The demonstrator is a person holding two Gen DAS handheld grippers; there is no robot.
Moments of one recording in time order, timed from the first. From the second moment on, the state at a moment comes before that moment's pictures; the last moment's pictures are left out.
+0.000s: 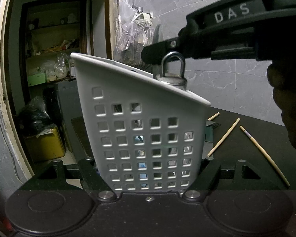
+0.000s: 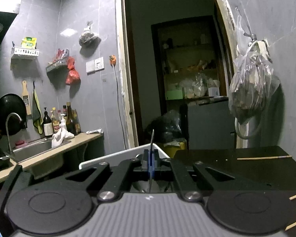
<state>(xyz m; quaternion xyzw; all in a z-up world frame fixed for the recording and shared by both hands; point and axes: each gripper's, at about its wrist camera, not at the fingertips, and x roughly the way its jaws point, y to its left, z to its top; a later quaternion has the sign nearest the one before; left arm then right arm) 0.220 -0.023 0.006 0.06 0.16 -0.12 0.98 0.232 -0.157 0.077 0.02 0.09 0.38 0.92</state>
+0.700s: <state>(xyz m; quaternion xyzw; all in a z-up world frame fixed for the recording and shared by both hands) 0.220 -0.023 0.005 0.06 0.16 -0.12 0.98 0.242 -0.151 0.062 0.02 0.12 0.38 0.92</state>
